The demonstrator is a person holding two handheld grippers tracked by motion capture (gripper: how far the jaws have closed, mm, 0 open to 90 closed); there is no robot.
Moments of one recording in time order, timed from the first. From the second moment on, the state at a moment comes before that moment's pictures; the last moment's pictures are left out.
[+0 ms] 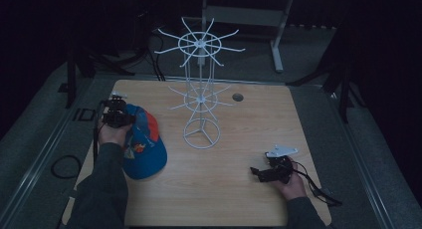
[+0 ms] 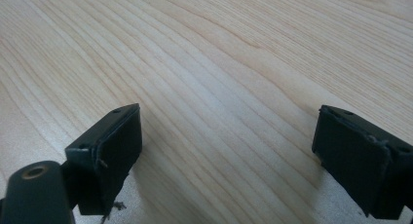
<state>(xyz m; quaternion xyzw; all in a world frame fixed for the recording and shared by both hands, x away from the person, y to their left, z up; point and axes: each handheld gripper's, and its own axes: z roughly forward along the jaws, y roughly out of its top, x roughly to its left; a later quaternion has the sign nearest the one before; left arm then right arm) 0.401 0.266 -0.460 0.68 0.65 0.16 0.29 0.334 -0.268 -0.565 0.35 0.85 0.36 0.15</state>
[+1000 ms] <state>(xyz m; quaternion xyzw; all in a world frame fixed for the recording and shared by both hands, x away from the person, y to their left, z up) 0.363 0.291 -0.405 0.66 0.60 0.22 0.39 0.334 -0.268 -0.565 0.35 0.85 0.36 0.15</state>
